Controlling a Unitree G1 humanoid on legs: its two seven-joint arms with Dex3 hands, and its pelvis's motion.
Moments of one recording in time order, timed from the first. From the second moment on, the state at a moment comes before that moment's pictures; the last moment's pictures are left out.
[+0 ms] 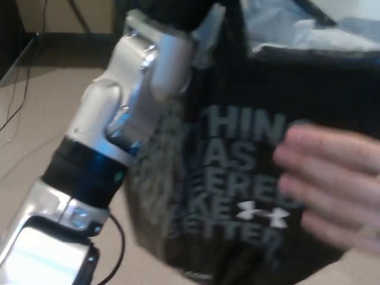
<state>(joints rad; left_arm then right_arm) -1.17 0.21 -0.29 0.28 0.78 -0.27 0.51 0.02 -0.56 0.18 1.02 -0.32 -0.38 0.04</state>
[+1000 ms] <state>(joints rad) -1.19 0.13 -0.31 0.18 0.81 -0.14 0.35 0.01 -0.56 0.19 1.02 -0.33 -0.36 0.05</state>
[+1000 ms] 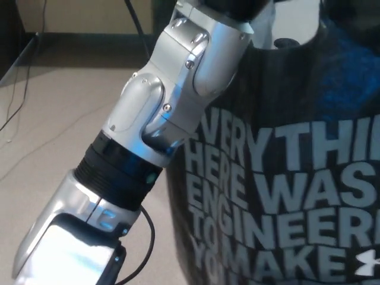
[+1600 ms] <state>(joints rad) -1.13 0.15 -0.32 0.03 0.80 0.02 0.05 0.00 -0.56 0.19 1.01 -0.33 -0.36 0.05</state>
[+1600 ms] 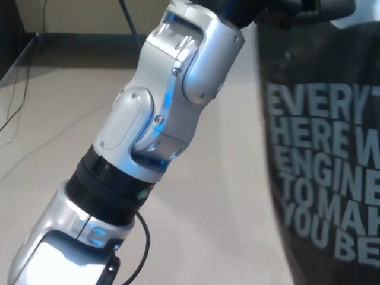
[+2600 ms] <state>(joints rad) -0.42 0.40 -0.21 -0.30 0.75 0.10 -0.16 0.00 -0.57 0.20 1.00 -0.33 -0.35 0.08</state>
